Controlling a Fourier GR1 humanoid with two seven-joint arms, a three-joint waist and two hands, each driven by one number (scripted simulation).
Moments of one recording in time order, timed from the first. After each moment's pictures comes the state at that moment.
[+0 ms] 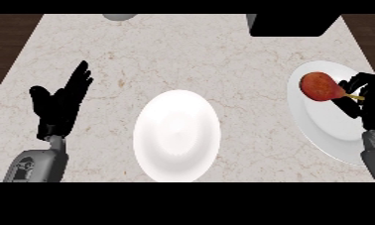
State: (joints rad) left arm -0.16 0.24 0.03 -1.41 0.07 0.05 0.16; right arm -0.21 -0.65 0.21 -1.34 0.58 -0.64 0.51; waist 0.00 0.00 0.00
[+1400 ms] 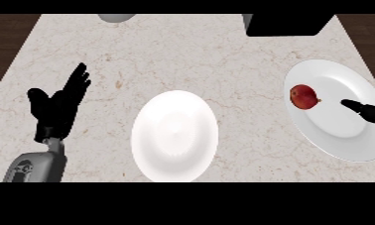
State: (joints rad) left arm -0.14 0.23 0.06 -1.42 0.05 0.04 0.17; right arm -0.10 -0.56 -0.20 -1.40 -0.17 -0.23 -0.13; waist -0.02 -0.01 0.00
